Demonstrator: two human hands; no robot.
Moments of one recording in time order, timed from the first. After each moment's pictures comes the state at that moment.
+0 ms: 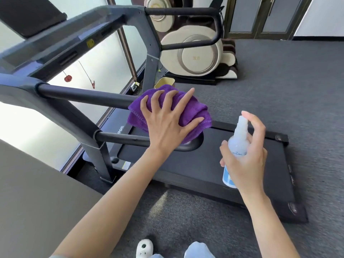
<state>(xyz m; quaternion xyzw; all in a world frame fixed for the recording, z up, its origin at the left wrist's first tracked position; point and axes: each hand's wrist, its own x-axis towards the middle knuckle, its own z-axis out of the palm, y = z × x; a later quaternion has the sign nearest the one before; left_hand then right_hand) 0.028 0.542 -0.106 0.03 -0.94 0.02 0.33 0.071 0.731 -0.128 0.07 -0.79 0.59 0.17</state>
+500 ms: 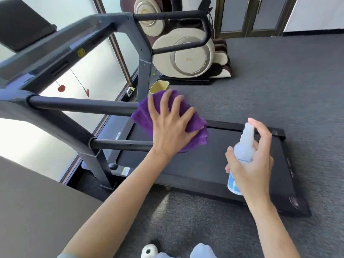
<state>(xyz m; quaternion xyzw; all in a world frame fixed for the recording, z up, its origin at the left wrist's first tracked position) 0.011 0.560 -0.123 -0.08 -0.91 0.09 0.39 0.084 0.755 -0.135 0.02 -0.78 0.59 0.20</state>
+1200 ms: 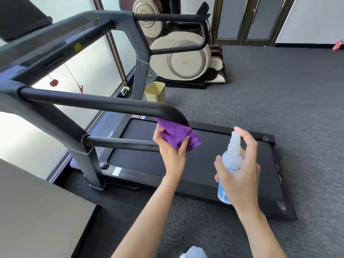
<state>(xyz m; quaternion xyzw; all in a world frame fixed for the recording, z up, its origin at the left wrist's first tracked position) 0.032 0.598 -0.202 0.11 -0.70 -0.59 0.38 0.096 0.745 -0.146 0.05 -0.80 0.57 0.17</state>
